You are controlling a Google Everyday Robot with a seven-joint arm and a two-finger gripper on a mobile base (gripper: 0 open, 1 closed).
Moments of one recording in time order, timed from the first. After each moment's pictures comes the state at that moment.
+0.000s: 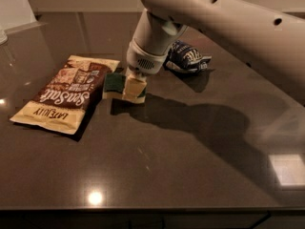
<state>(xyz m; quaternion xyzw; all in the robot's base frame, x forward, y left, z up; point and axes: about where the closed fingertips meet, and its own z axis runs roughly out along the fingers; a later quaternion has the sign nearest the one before) 0.551 0.048 0.866 -0.67 0.71 0.11 0.18</state>
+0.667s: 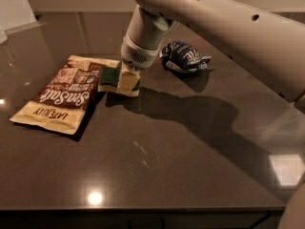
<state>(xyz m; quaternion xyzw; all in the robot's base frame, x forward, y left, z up) 0.579 0.067 0.864 -0.67 0.71 0.11 0.19</state>
